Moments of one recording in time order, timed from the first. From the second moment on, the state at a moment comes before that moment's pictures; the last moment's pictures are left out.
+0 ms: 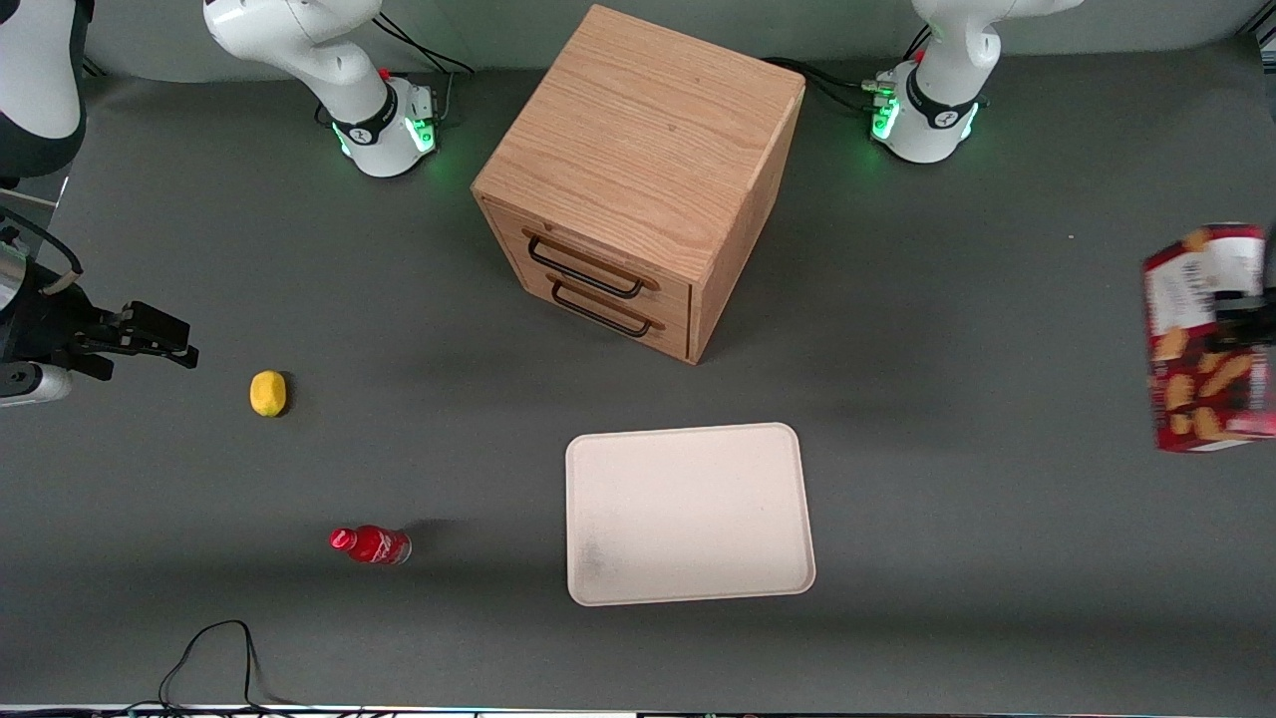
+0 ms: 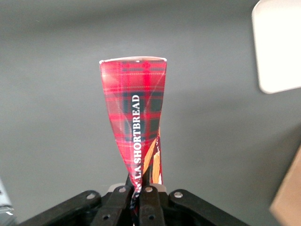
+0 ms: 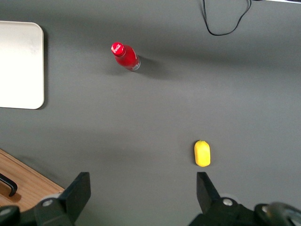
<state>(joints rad) 0.00 0.28 -0.03 -1.20 0.06 1.42 0.09</state>
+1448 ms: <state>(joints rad) -0.47 0.51 -0.04 -0.99 -0.02 1.57 -0.69</state>
